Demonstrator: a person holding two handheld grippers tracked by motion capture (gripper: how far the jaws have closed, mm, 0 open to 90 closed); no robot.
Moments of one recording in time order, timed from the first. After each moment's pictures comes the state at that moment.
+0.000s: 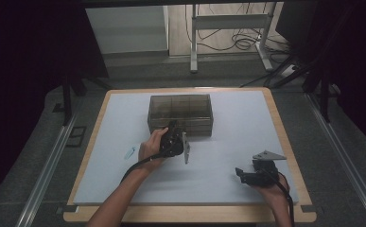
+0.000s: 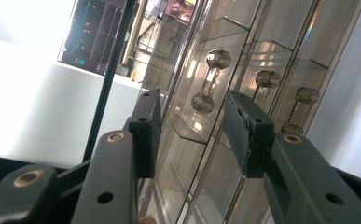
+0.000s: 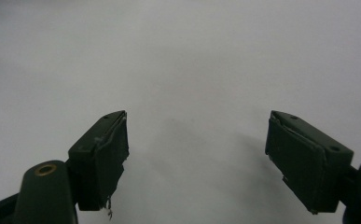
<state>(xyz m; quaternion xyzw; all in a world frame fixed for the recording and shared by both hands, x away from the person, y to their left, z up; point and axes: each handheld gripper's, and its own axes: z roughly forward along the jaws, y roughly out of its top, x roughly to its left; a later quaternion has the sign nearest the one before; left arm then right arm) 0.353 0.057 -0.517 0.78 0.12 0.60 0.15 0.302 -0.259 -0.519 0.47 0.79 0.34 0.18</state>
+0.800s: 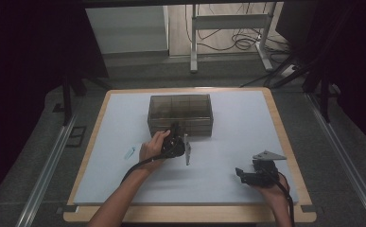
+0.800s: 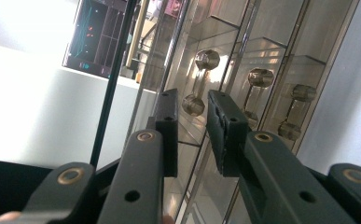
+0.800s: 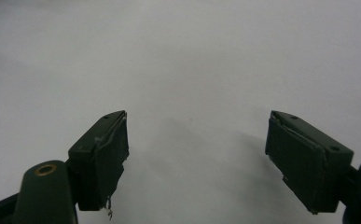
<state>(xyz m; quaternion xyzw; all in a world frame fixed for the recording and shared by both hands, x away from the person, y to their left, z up) 0.356 0.054 -0.525 0.78 0.11 0.61 0.13 0.302 -0.259 -0.519 0.47 0.79 0.34 0.18</state>
